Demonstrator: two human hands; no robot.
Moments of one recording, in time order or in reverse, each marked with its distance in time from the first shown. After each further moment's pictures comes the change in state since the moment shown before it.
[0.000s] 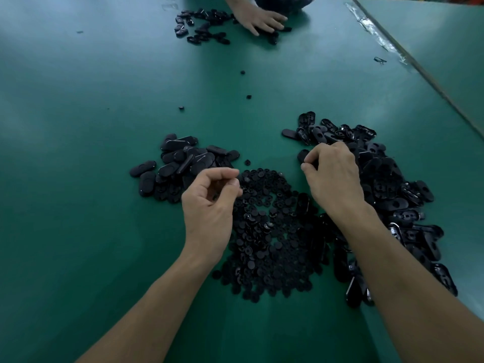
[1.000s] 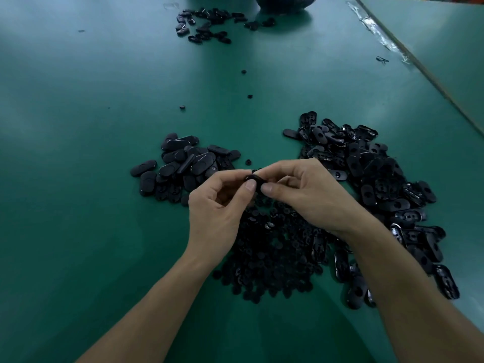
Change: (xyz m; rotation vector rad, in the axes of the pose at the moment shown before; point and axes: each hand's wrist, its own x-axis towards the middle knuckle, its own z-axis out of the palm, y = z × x) left_hand -0.004 0.005 0.001 -0.005 -0.137 0.034; right_hand -0.032 -0.028 -0.023 0.724 -0.549 -0.312
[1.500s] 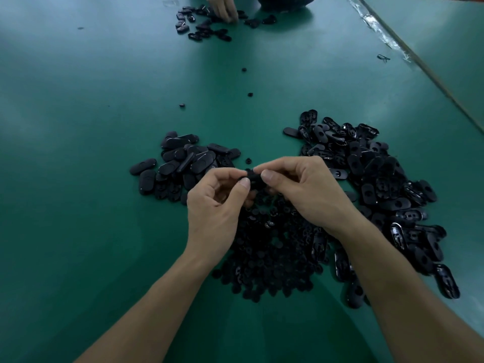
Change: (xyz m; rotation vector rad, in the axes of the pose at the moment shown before) left_hand 0.000 0.000 0.000 -0.002 0.045 -0.013; right_hand 0.005 0.012 0.006 -0.029 0.166 0.026
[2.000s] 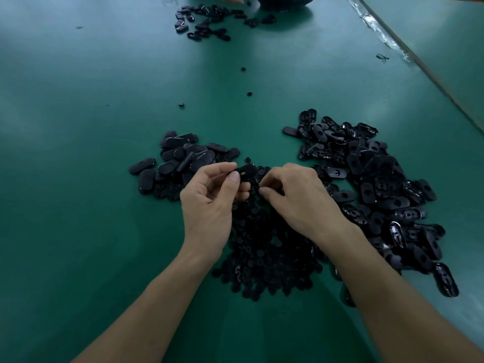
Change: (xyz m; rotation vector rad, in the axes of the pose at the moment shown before) left_hand 0.003 -0.002 0.000 -0.168 0.063 -0.057; right_hand -0.004 0.002 0.014 -0.605 0.016 0.006
